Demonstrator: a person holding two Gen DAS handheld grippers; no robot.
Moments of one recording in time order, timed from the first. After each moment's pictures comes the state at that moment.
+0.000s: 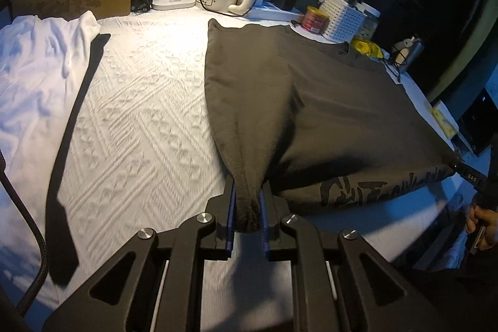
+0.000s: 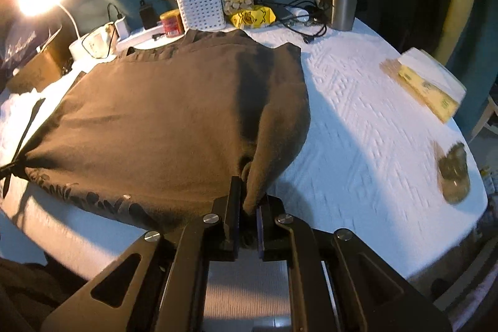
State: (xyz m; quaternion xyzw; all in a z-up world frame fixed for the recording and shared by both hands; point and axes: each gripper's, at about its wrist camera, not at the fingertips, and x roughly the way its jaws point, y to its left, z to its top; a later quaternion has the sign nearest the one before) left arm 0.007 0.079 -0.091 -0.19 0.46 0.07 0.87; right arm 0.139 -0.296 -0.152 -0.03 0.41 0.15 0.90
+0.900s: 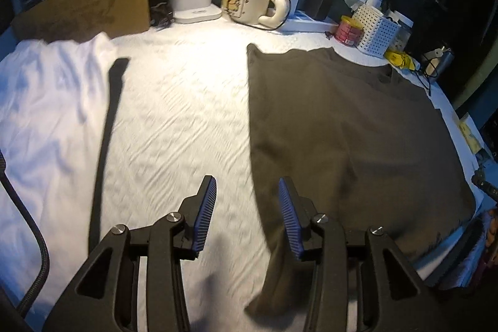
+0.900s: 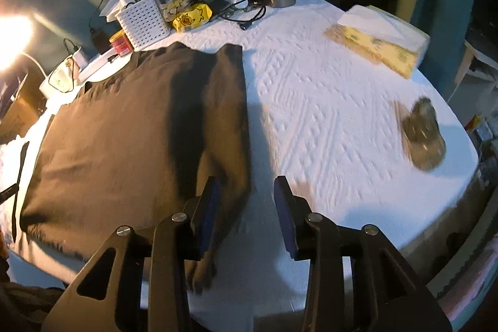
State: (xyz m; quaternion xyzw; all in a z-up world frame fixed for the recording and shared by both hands) left arm 0.062 0.124 -0.084 -0.16 0.47 0.11 0.86; right arm 0.173 -0.352 -0.153 0.05 0.44 0.09 0.89
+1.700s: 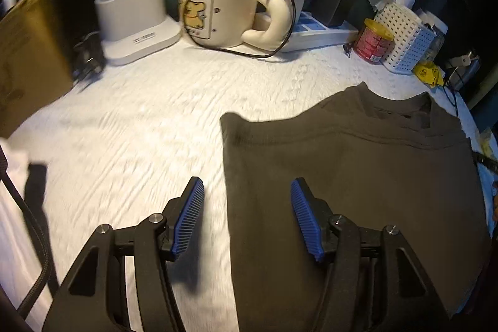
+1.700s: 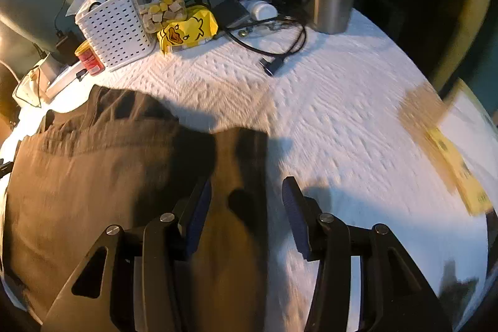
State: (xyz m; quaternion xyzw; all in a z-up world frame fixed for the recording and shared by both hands) left arm 0.217 0.160 -0.118 -0.13 0.50 0.08 0.85; right arm 0.345 -0.302 -0.167 0.00 0.46 0.12 0.88
